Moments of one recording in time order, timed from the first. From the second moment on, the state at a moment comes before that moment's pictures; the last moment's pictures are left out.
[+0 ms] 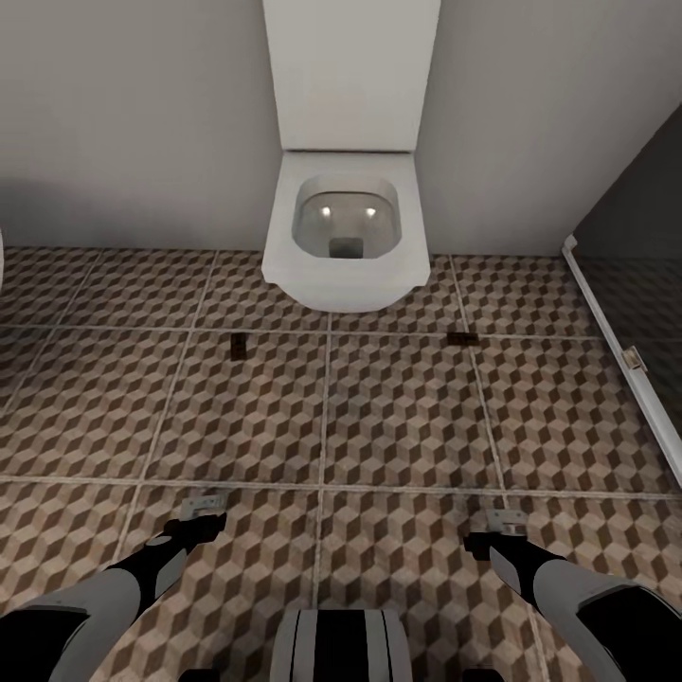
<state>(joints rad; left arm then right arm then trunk) -0.82 0.13 -0.10 -0.03 0.20 -0.13 -0.02 -0.86 -0.10 0.37 0.03 -0.36 0.09 -0.12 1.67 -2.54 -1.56</state>
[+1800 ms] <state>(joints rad) -0.82 0.13 -0.10 -0.04 0.20 -0.13 -0.02 -0.86 -0.10 0.37 0.03 -0.36 0.09 -0.12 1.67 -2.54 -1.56</state>
